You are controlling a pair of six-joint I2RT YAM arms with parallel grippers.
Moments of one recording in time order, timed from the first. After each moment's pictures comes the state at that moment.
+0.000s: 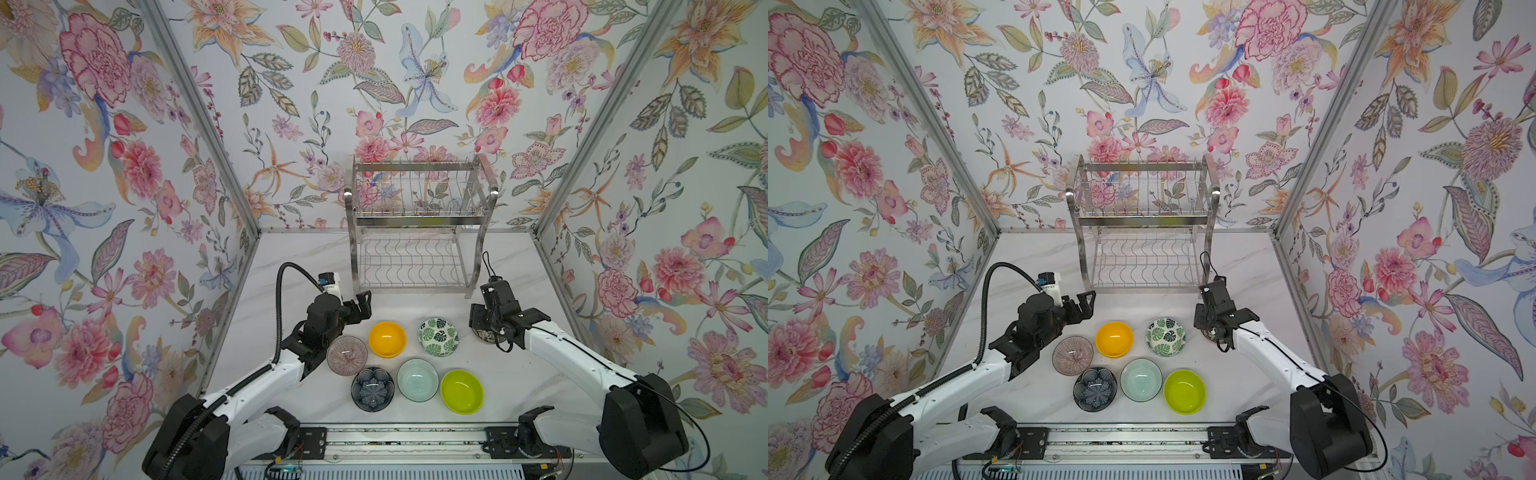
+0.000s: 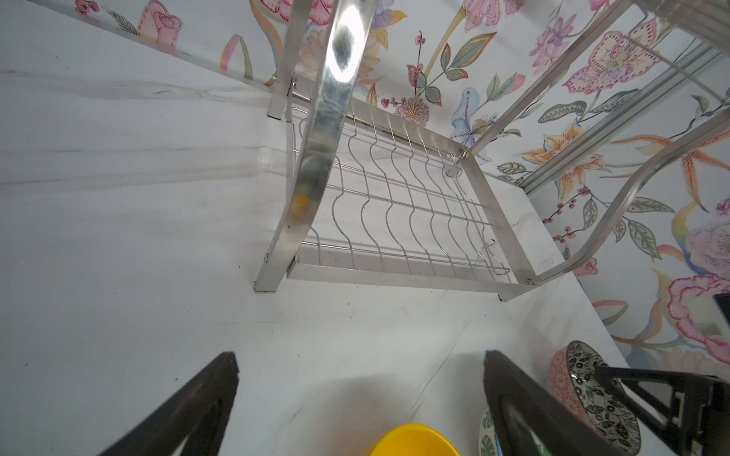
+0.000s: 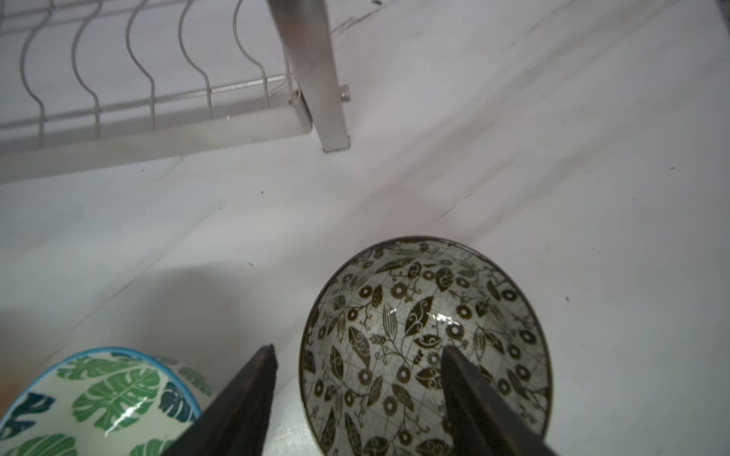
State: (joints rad) left arm -0.52 1.12 0.55 0.19 -0.12 -0.59; right arm 0.39 1.29 0.77 -0.49 0.24 0.41
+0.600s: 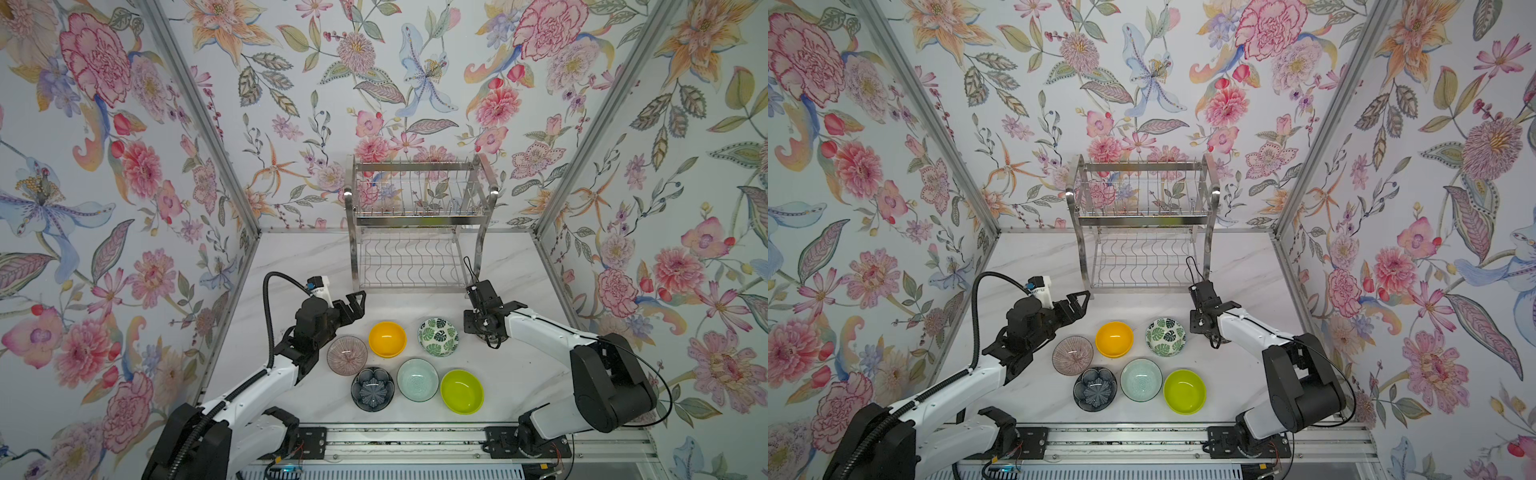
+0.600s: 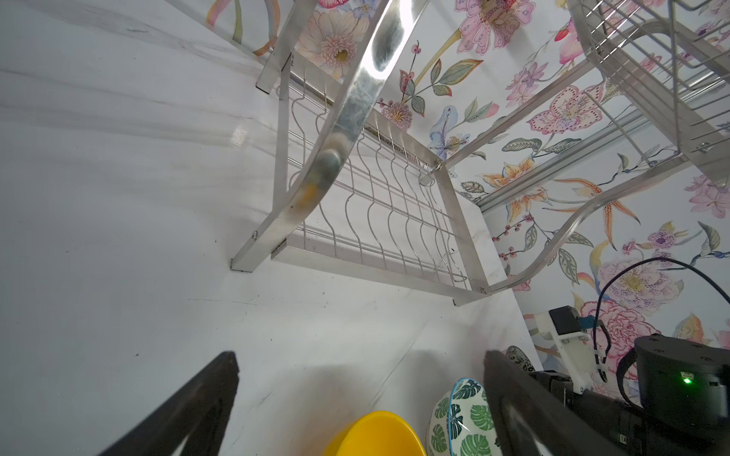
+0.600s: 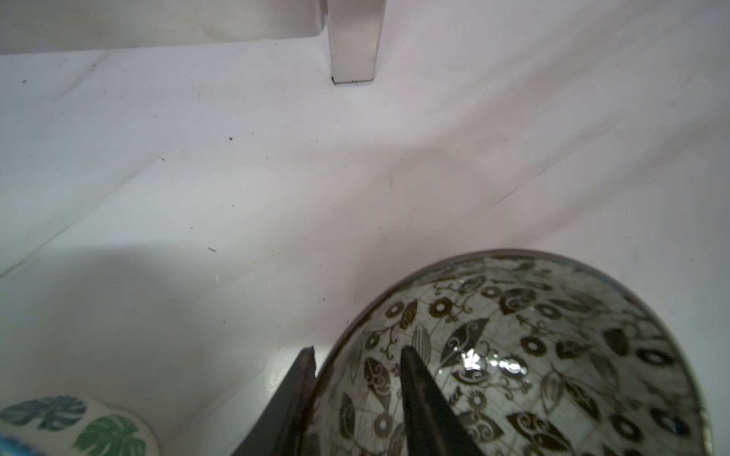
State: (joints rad) left arm -0.44 1.09 0.47 0.29 0.03 -0.74; right arm 0.40 1.50 0.81 -0.45 0.22 0.37
